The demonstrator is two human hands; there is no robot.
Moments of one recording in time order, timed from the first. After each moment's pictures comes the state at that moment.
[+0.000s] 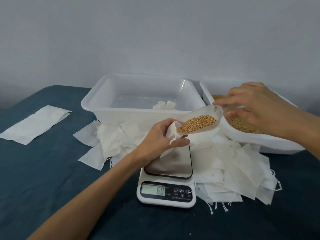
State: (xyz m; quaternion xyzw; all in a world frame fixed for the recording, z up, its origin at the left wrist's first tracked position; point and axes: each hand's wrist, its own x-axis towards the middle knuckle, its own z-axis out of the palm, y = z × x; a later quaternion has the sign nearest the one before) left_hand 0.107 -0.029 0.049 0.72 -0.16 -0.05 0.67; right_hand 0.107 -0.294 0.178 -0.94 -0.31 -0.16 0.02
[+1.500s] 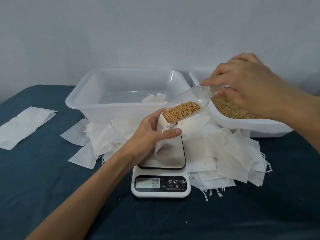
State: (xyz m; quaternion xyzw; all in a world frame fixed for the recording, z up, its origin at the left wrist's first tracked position) left_hand 0.101 -0.029 0.052 0.60 -0.24 -0.10 0.76; right_hand 0.089 -0.276 0.196 -0.94 -0.27 -0.21 -0.04
